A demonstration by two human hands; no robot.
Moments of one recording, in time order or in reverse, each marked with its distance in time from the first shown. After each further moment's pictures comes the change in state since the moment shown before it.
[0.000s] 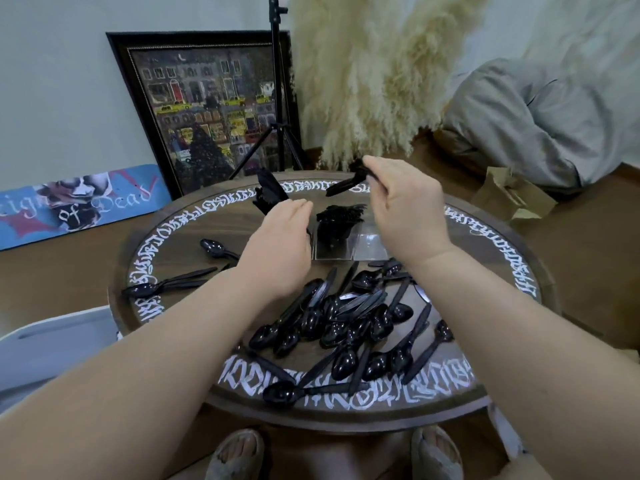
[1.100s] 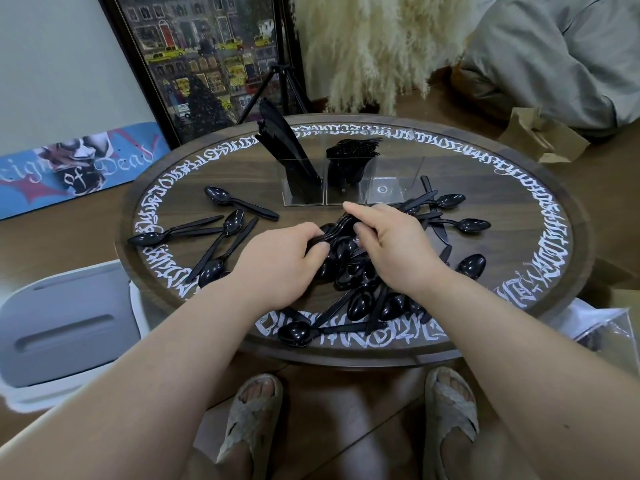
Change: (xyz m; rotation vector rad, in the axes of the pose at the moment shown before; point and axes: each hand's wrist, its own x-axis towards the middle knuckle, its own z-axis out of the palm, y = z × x) left_hand -0.075 0.002 0.020 -0.107 -0.200 -0.136; right_hand -0.111 -0.008 0.021 0.196 -0.600 0.295
